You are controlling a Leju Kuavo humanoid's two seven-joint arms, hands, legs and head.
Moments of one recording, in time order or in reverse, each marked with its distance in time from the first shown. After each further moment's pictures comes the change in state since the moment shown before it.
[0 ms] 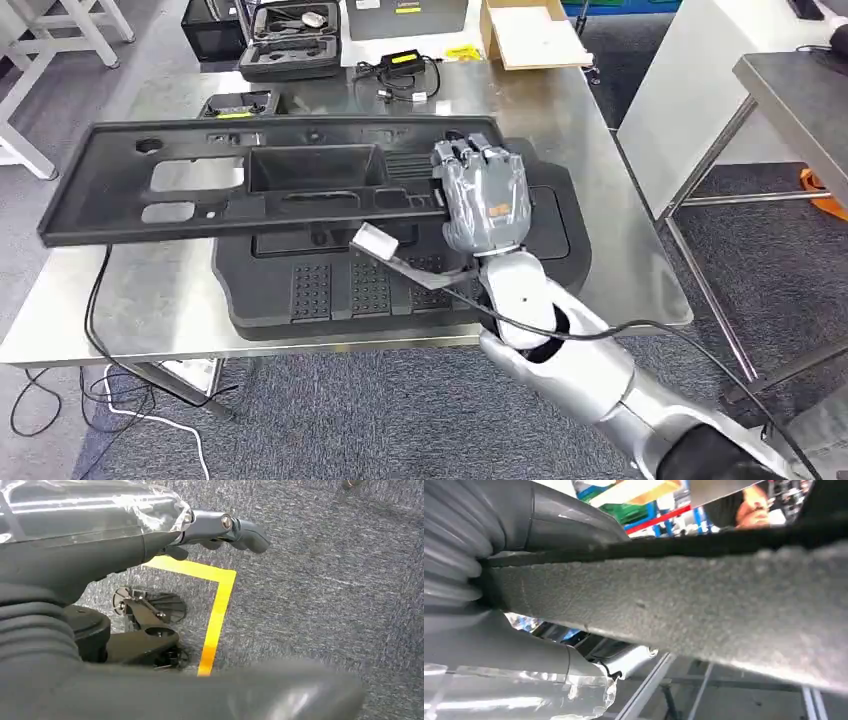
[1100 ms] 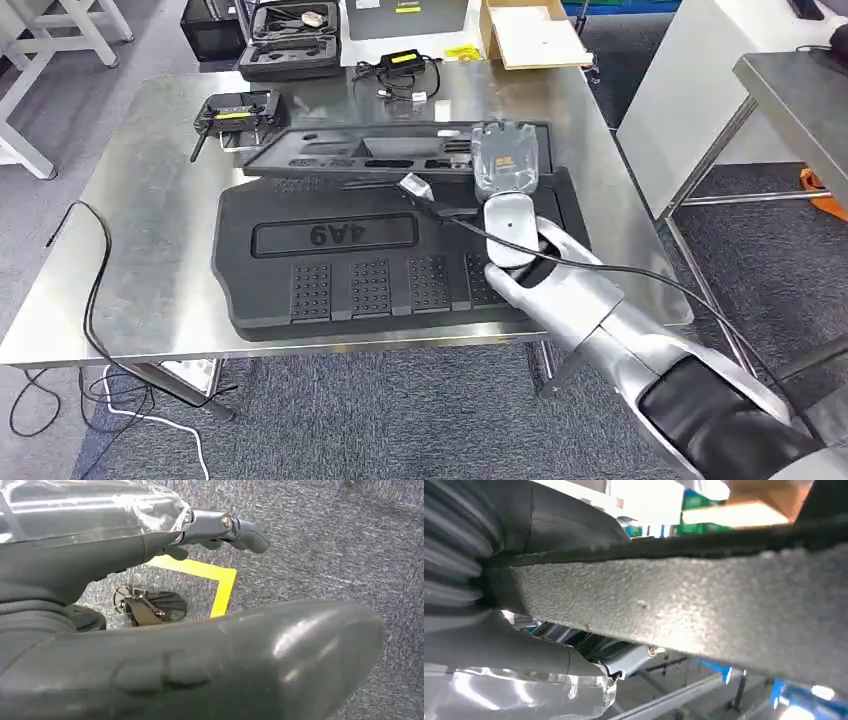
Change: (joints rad) left arm -0.013 0.004 -0.001 0.000 0.000 -0.005 0.027; right arm -0.210 -0.005 0.032 0.456 -0.046 0.226 0.103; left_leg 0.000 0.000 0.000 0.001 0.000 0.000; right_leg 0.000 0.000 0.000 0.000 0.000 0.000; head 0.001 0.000
